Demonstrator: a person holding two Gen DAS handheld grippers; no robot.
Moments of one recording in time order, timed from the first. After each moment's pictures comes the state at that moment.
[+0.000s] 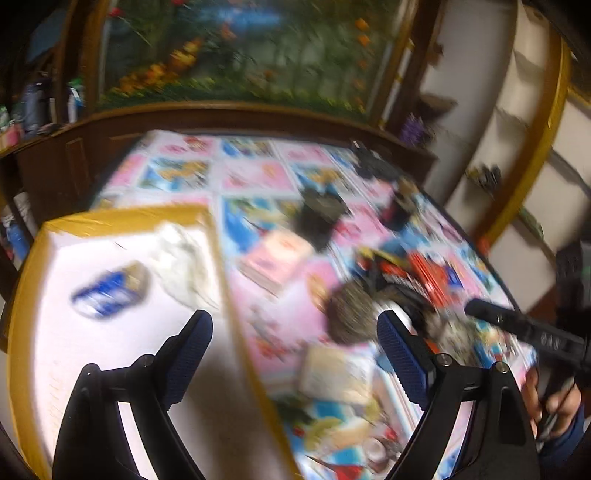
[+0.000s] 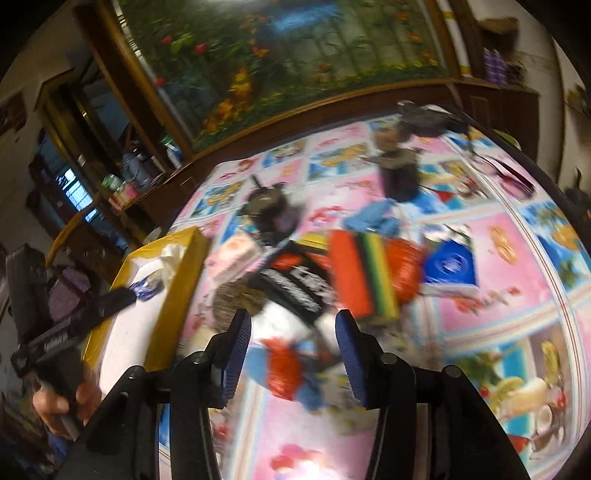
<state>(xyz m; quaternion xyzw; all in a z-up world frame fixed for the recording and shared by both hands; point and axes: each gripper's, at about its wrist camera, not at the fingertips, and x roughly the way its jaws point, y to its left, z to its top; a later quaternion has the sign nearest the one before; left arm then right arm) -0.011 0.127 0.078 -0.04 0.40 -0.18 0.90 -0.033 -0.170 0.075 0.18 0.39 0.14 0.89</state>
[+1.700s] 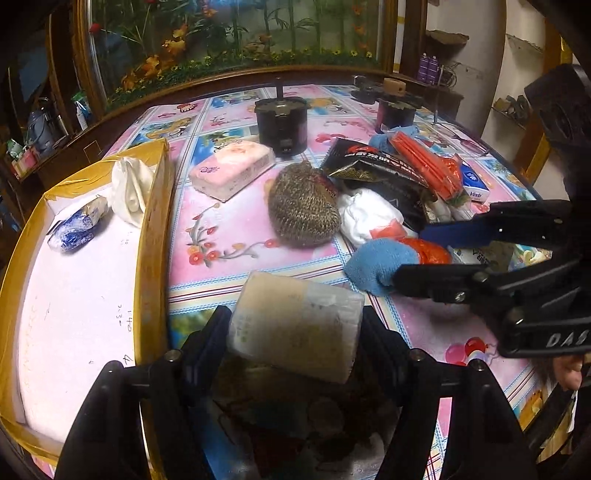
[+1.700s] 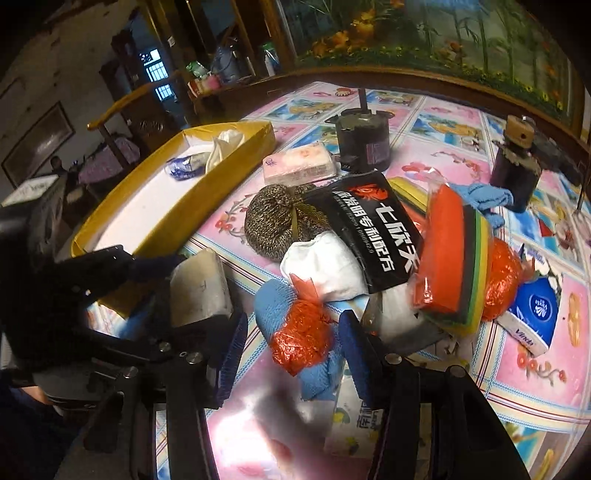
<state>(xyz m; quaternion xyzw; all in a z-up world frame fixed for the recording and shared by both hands) -0.061 0.049 0.015 0.05 0.44 -0.10 0.89 -0.010 -0.094 0.031 -0.06 0.44 0.33 0.83</state>
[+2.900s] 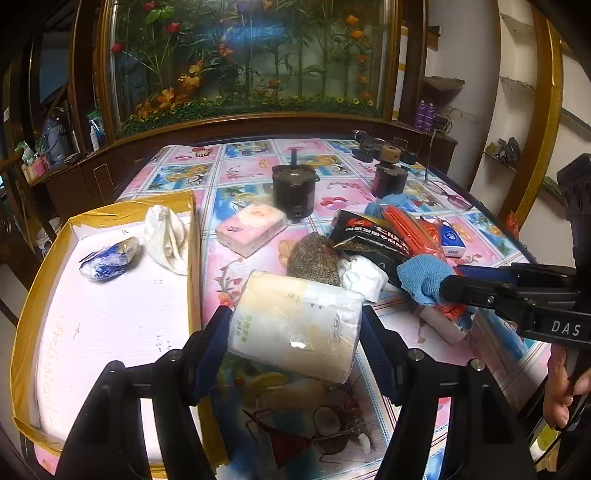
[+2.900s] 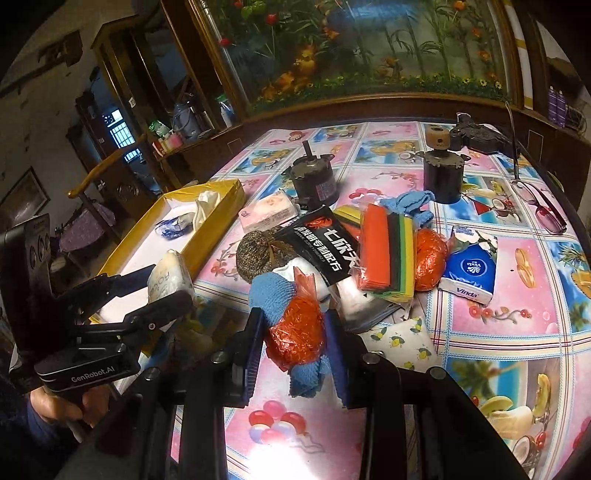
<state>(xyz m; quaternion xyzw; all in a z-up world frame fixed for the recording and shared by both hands) -0.082 0.070 0.064 0.02 0.36 -0.10 0.93 -0.047 -0.143 0.072 0.06 0.40 0.25 0.88</state>
